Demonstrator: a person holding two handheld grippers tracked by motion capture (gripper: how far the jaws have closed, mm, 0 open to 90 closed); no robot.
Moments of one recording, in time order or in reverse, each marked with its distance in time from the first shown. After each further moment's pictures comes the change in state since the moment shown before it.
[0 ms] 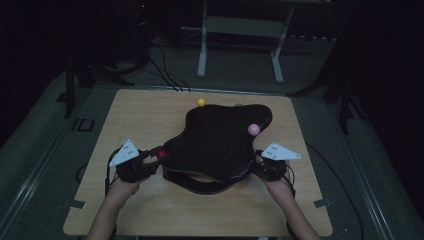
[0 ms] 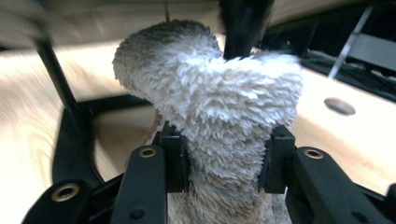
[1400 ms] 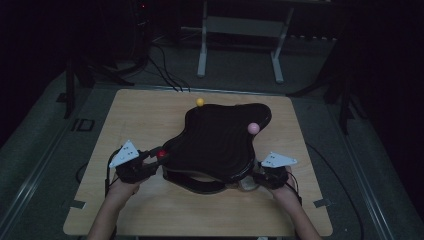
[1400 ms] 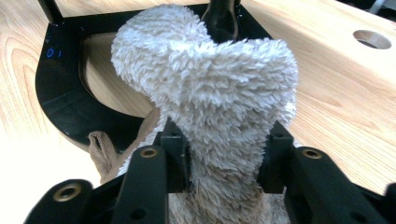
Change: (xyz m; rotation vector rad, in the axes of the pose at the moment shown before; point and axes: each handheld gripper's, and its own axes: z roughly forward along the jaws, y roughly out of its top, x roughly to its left) left arm -0.001 -0.001 -0.001 -0.006 0.000 0.002; right arm -0.015 -0.040 -0.002 0.161 0.057 -0.025
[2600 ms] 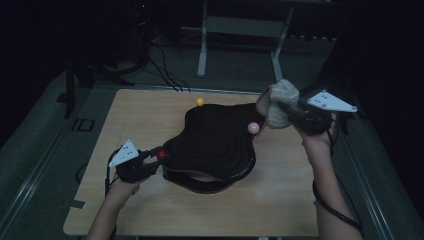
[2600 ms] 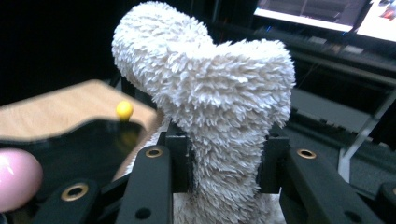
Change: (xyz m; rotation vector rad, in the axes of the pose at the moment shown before) left arm 0.001 -0.001 0.001 -0.004 -0.008 -0.006; right arm -0.072 0.147 -0.091 -0.279 -0.285 0.023
